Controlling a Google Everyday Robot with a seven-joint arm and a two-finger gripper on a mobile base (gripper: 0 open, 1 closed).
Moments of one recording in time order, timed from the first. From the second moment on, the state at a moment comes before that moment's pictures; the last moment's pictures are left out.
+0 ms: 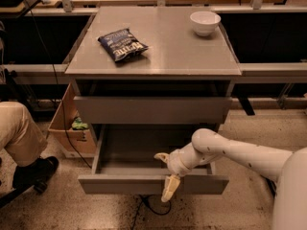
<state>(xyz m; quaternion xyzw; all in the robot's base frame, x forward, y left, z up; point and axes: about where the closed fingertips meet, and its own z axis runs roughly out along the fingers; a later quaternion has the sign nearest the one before) 0.529 -0.027 0.450 -0.68 0.63 0.28 0.25</state>
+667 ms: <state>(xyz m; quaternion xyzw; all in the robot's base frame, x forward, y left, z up) 0.508 -0.018 0.447 -0.68 0.63 0.31 0.21</state>
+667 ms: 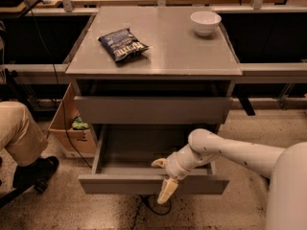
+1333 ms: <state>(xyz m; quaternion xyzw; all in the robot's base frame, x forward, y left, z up) 0.496 -0.020 0.441 -0.68 0.63 0.32 0.19</state>
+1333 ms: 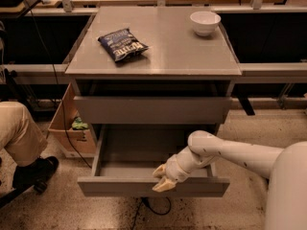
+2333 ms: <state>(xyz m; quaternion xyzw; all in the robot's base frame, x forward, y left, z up) 0.510 -0.031 0.467 -0.71 0.62 0.28 0.17</state>
